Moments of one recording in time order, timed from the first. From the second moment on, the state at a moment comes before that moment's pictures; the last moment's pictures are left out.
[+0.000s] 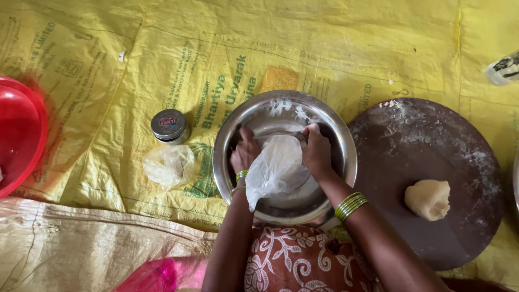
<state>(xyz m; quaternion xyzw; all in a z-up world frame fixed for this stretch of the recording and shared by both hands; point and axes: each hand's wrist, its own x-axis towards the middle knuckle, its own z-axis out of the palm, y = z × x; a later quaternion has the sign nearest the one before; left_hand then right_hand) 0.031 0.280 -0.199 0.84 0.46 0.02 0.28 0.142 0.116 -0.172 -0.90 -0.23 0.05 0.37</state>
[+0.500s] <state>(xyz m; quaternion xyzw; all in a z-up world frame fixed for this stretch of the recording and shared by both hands) 0.004 0.311 -0.334 0.96 0.19 0.18 -0.07 0.120 0.087 -0.130 -0.87 -0.48 0.05 0.00</state>
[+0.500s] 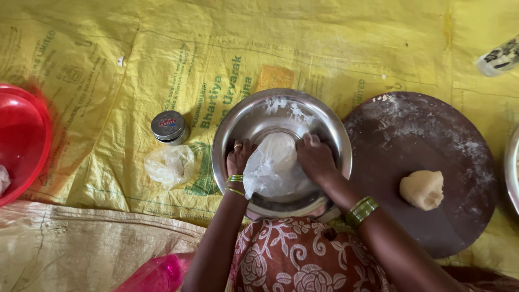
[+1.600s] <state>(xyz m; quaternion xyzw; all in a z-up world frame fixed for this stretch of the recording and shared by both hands) -0.067 0.243 -0.236 0.95 0.25 -0.19 0.04 0.047 0.044 -0.032 -0.79 -0.49 -0.10 0.37</state>
